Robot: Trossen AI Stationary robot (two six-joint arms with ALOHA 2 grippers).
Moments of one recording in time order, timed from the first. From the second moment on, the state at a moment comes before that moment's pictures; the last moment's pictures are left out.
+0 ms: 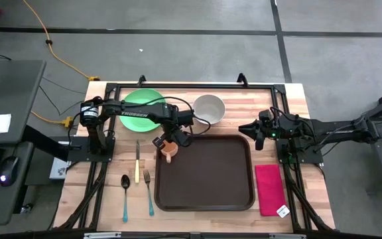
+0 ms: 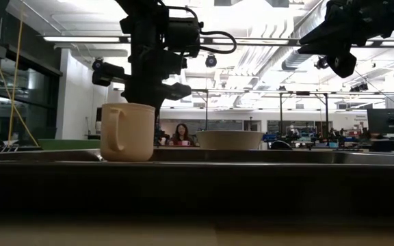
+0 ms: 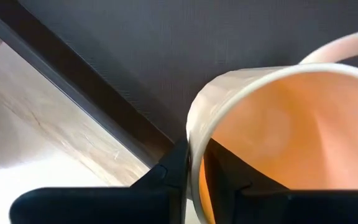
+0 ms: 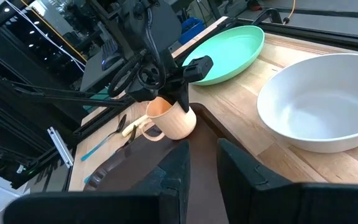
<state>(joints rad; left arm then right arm) 0.16 1.82 1.36 -0.95 0.11 0.95 0.01 0.54 0.42 -0.13 0.17 0.62</state>
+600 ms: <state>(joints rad) 0.16 1.82 1.43 -1.00 0.06 0.95 0.01 0.54 0.42 -0.13 0.17 0.62</state>
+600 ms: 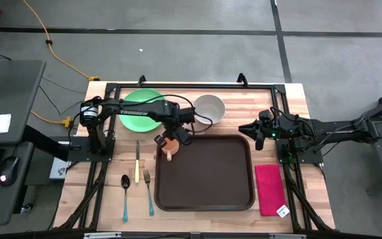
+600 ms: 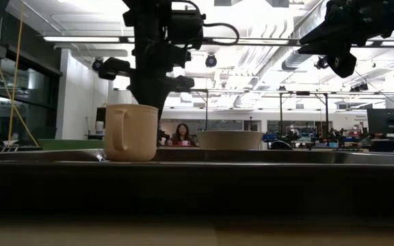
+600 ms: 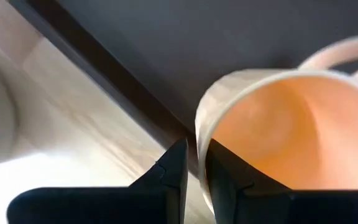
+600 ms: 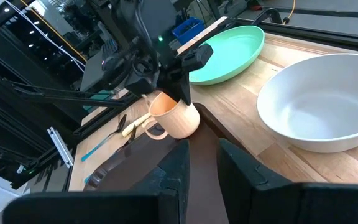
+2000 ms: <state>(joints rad) 0.16 1.71 1.45 -1.03 0.02 0.91 0.01 0.54 0.42 -0.13 0.17 0.62</state>
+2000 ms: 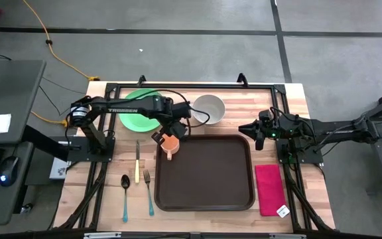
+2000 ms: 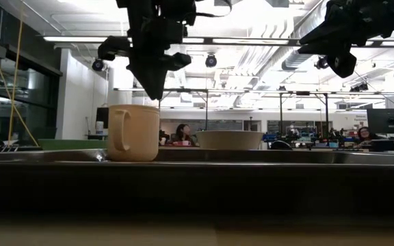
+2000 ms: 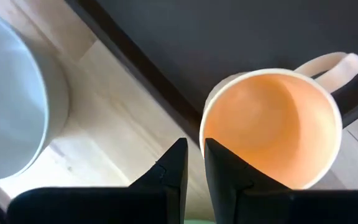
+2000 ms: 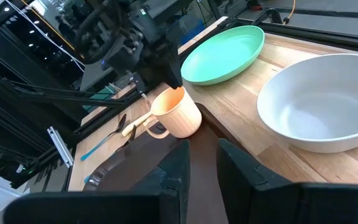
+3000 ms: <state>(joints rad) 0.16 1.48 1.45 -1.08 0.01 0.71 0.01 0.54 0.42 -0.13 0.14 0.60</state>
